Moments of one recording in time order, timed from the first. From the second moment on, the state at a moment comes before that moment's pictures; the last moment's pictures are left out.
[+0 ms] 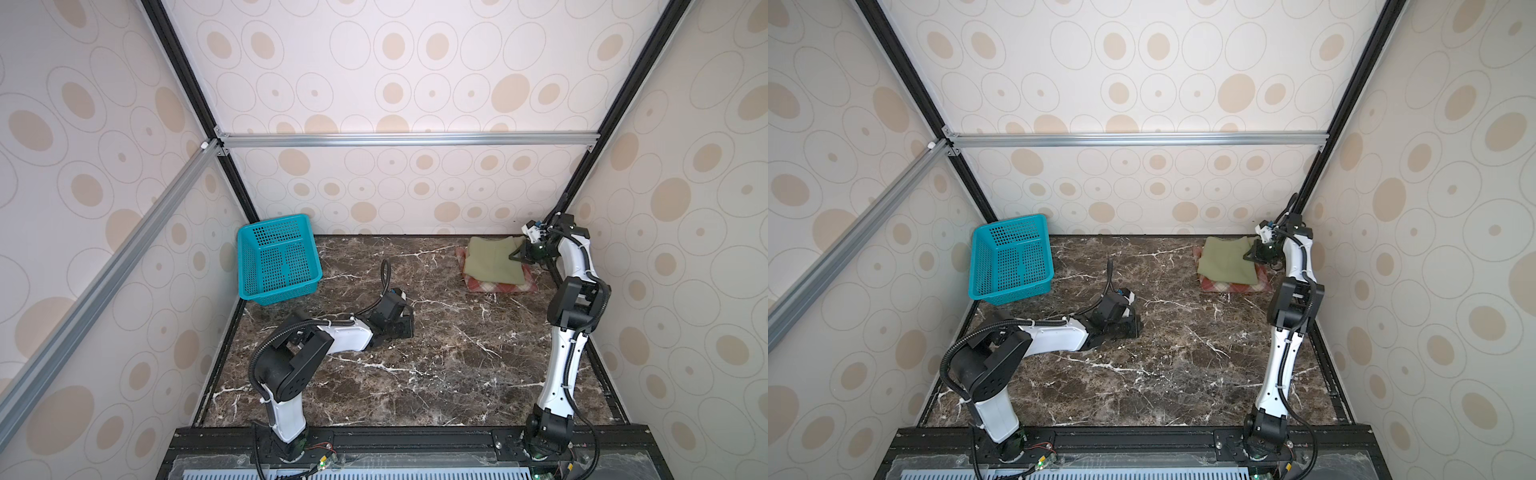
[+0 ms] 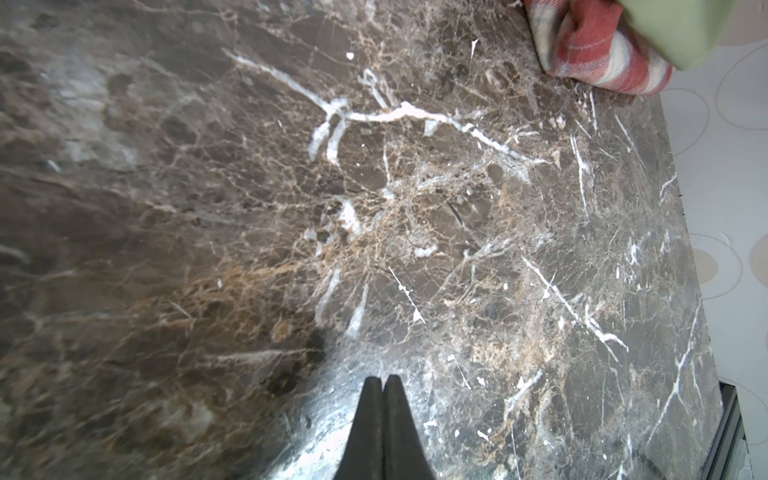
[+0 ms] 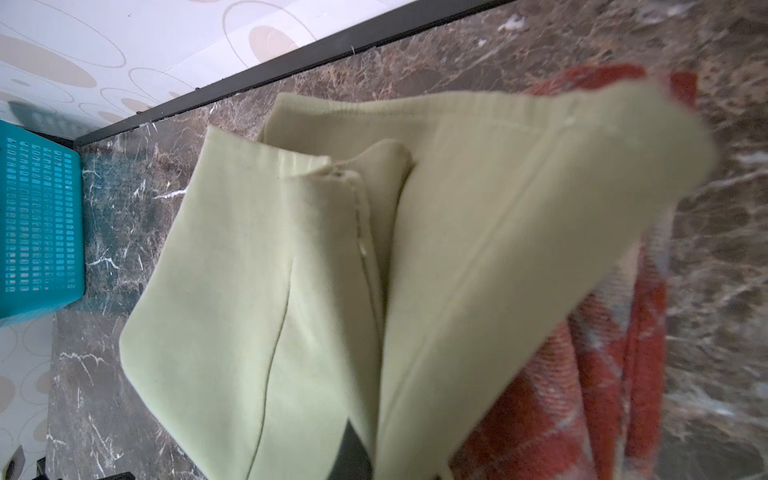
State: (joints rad) left arm -0.73 1.80 0.90 0.11 0.10 -0.70; right arm -0.31 2.54 2.46 -1.10 -0.63 -0.14
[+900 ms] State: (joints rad) left arm -0.73 1.80 0.90 0.11 0.10 -0.71; right arm -0.31 2.39 2.11 -0.85 -0.43 -0.04
